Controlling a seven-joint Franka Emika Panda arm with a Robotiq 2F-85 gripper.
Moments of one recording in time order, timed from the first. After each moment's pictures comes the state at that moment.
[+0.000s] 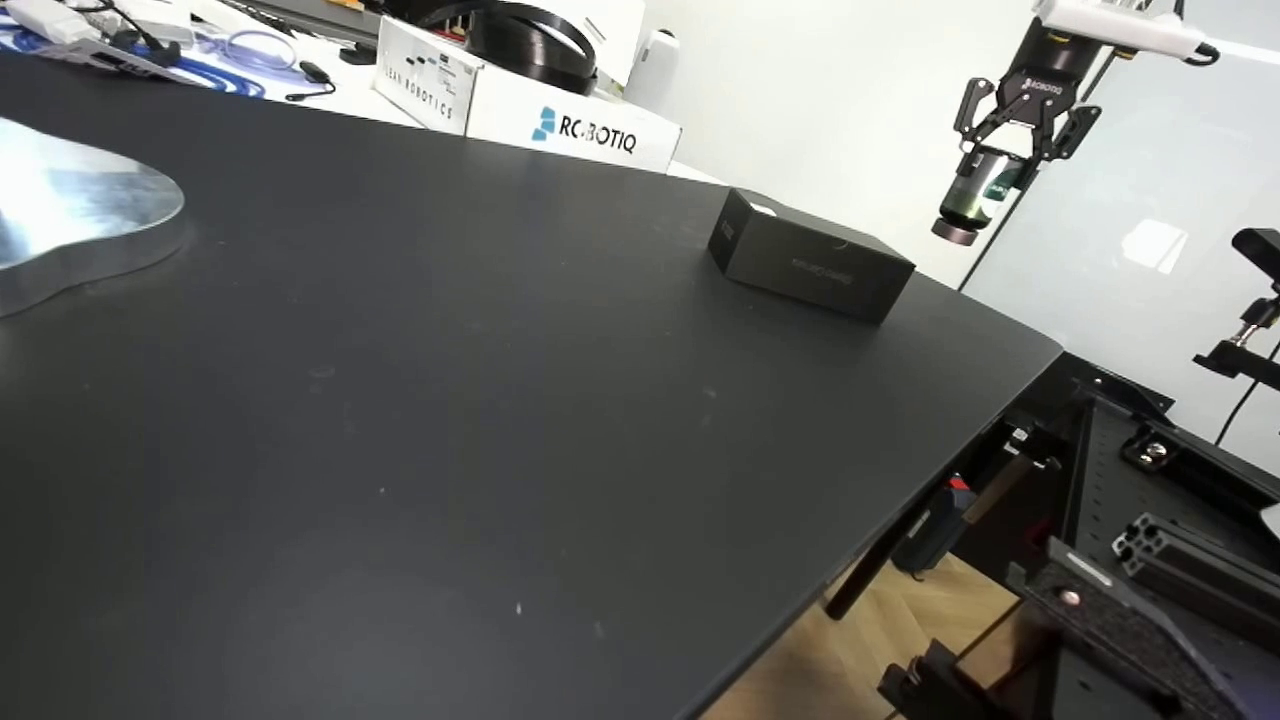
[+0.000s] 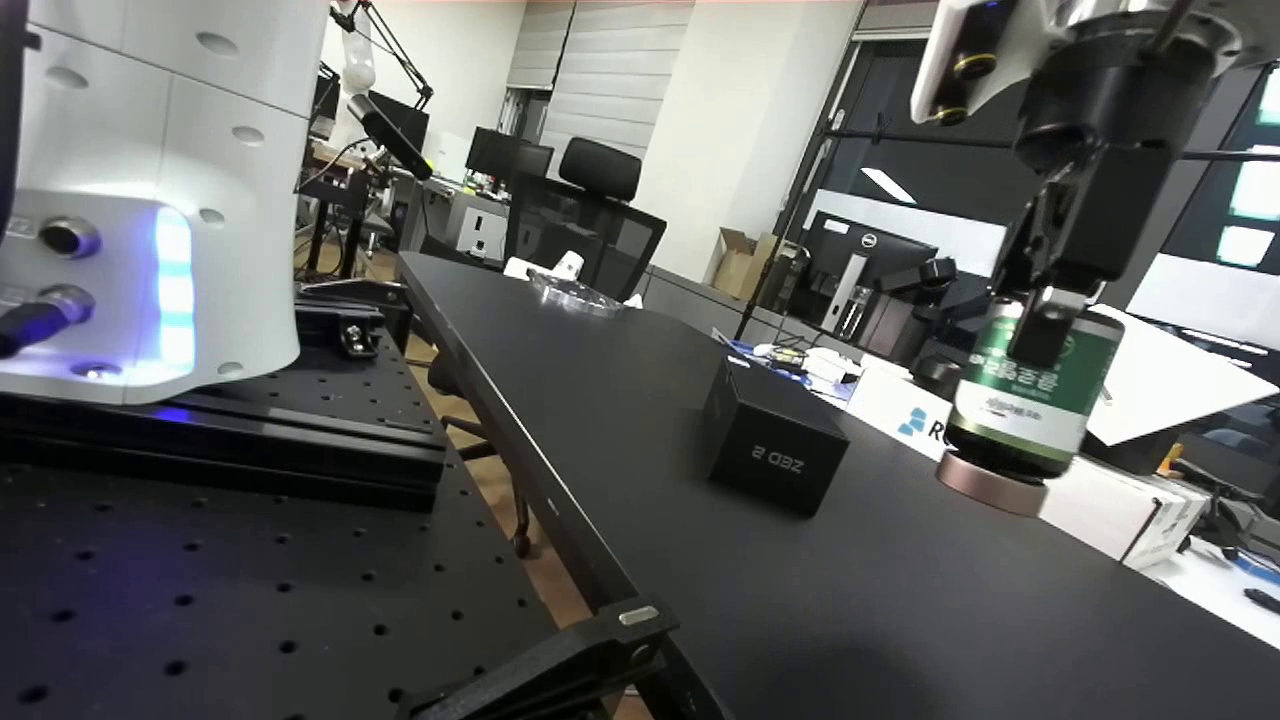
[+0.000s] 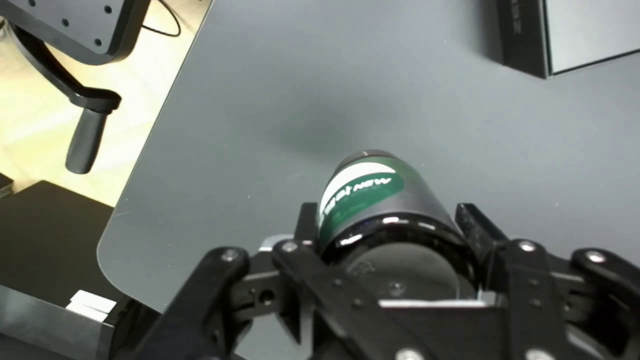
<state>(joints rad) -0.31 -0.04 -0.27 -2.47 -0.21 2.46 0.63</state>
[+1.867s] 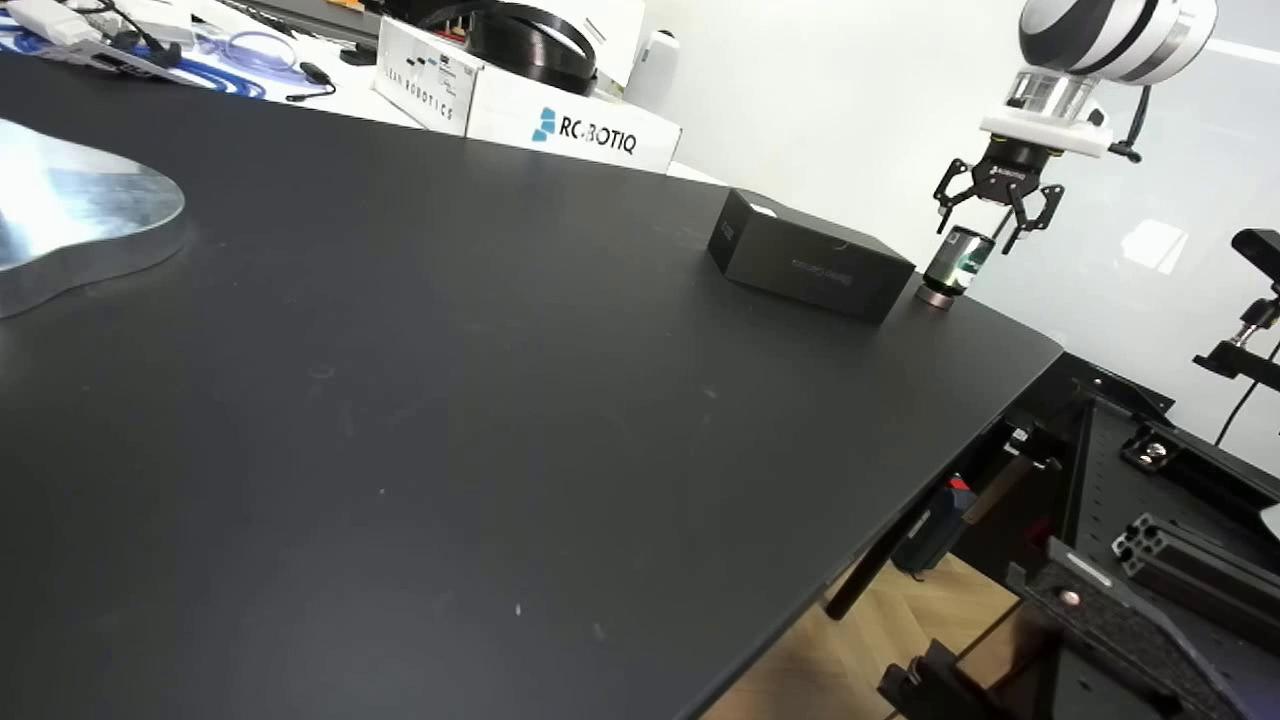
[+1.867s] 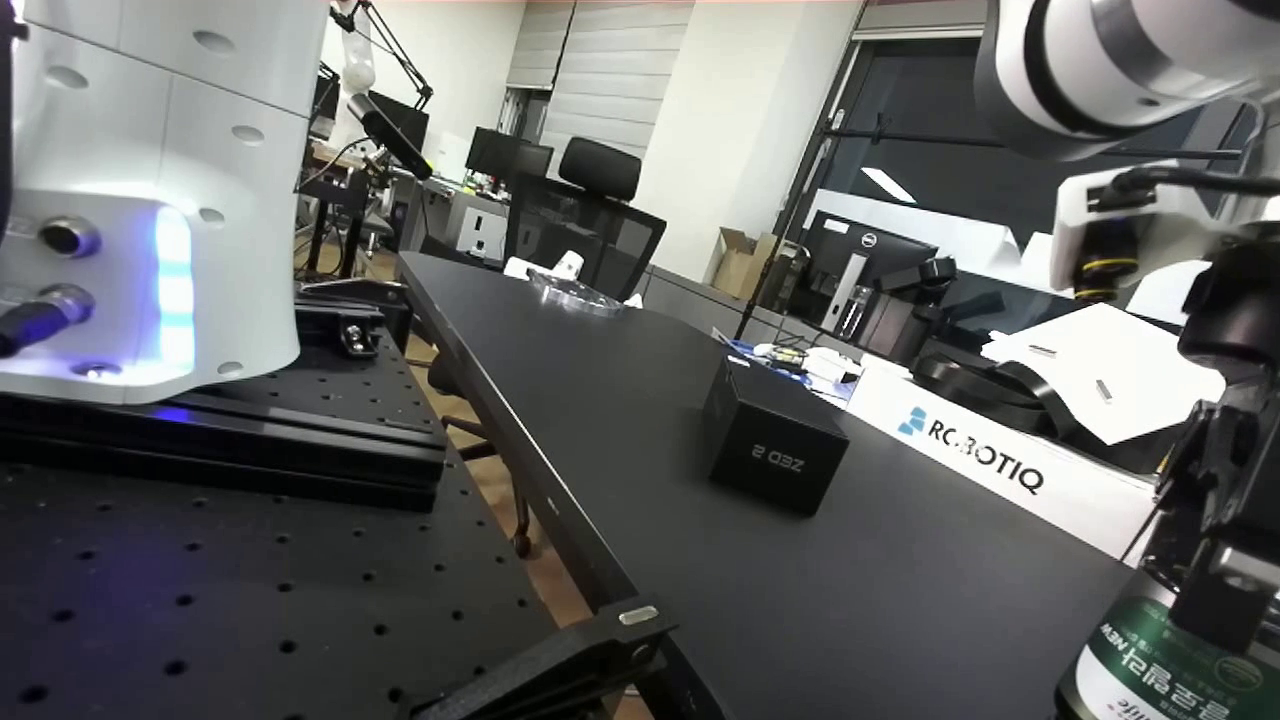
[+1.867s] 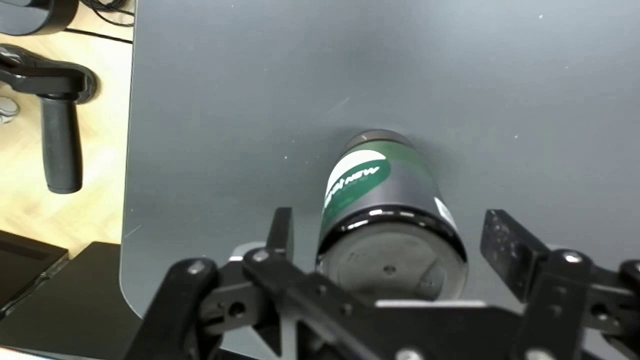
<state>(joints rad) -0.32 0.34 -0.42 -2.26 0.02 2.60 0.61</state>
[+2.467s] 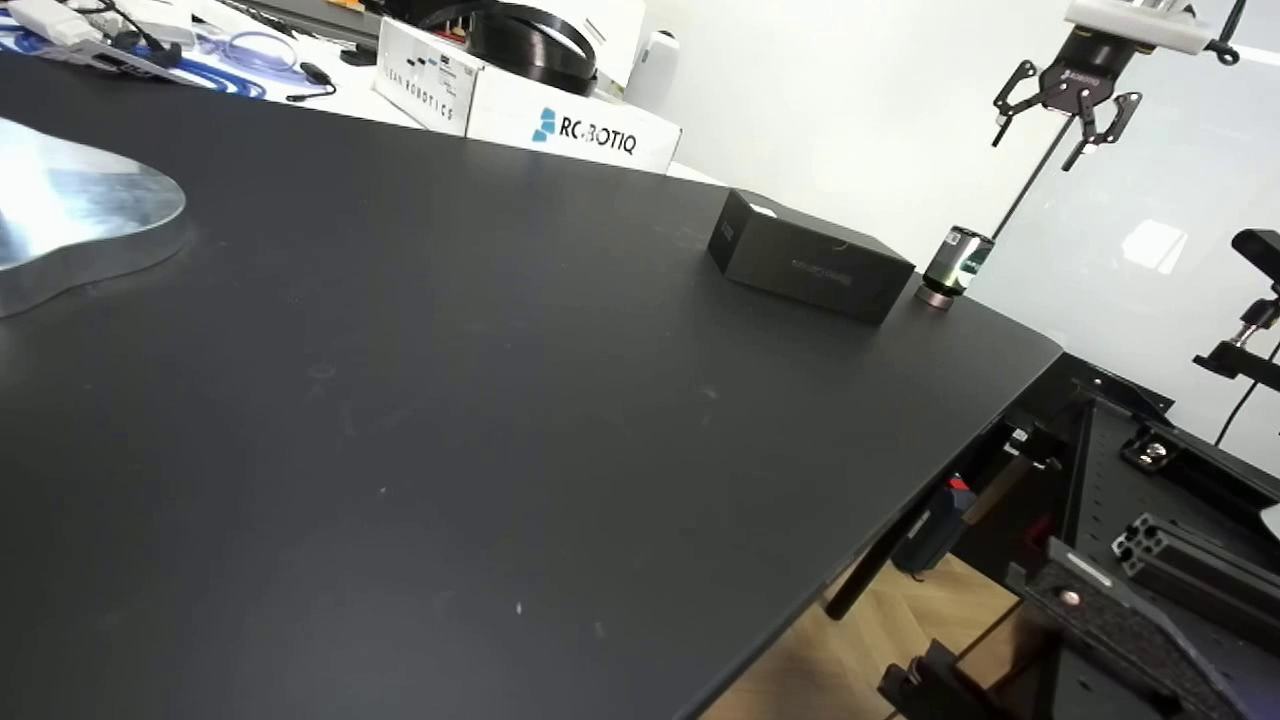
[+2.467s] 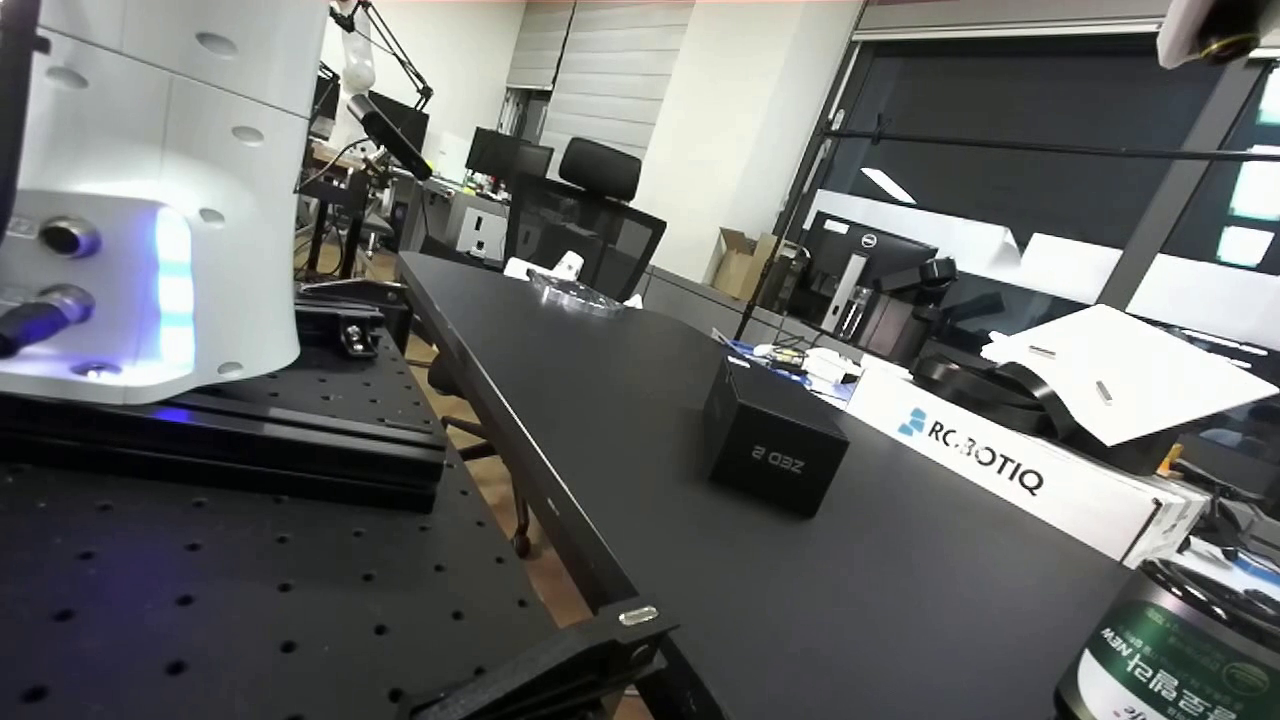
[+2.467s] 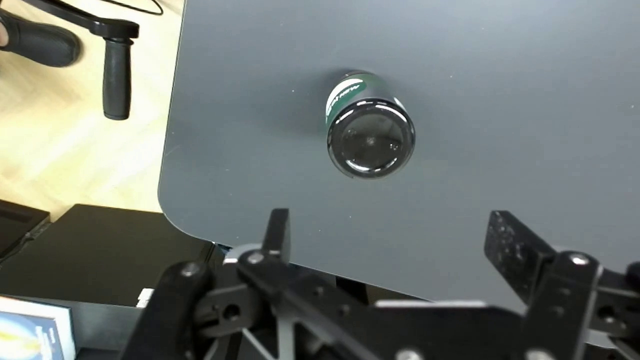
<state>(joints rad) -0.31 0.04 -0.47 -2.28 -0.10 2.45 0.61</state>
